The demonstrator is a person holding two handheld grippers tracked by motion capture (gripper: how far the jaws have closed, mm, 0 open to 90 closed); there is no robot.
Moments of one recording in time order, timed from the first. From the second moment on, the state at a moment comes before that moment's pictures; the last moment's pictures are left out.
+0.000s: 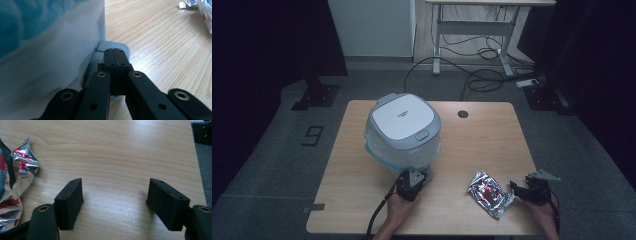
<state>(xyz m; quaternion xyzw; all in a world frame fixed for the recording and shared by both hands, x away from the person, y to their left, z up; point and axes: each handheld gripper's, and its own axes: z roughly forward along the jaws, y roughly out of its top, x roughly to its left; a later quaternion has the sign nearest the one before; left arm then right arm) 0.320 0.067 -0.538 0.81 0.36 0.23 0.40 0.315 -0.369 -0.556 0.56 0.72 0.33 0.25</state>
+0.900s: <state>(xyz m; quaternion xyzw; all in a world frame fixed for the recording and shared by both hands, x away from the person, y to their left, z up) 0.319 0.061 -0.545 0.82 0.35 0.24 0.38 0.315 -0.369 -0.556 0.56 0.72 0.33 0.25</state>
